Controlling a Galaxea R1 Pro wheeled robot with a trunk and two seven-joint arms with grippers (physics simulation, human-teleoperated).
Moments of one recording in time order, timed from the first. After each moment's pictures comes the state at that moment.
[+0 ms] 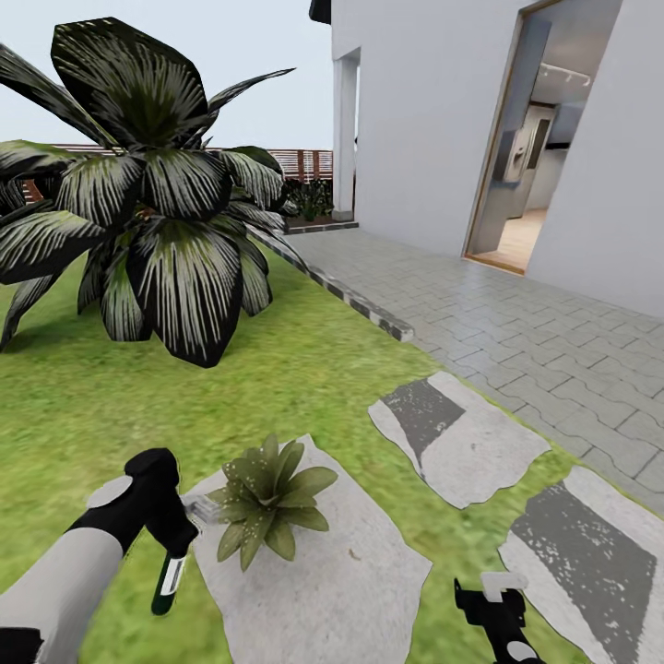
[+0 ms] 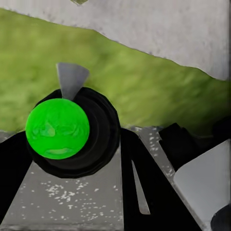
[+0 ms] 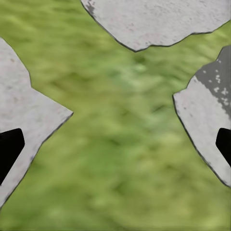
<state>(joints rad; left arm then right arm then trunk) -0.77 0.18 -0.08 -0.72 -1.19 0.90 -1.40 -0.49 -0.10 0.25 -0.15 -0.19 -0.39 -0.17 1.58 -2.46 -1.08</state>
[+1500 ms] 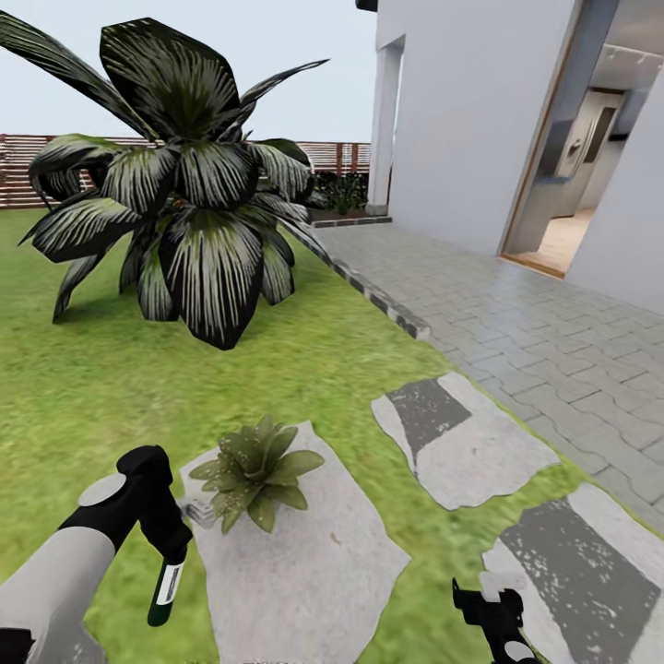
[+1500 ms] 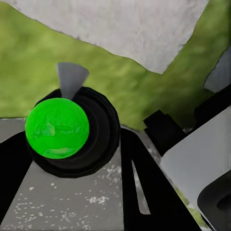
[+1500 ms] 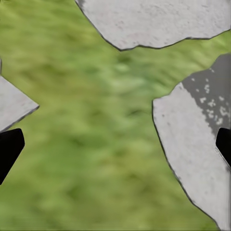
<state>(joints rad) -0.77 0.21 -0.08 -0.73 -1.24 0.85 -1.56 -0.49 -0.09 0.25 -0.15 -0.19 -0.39 -0.17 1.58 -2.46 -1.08</state>
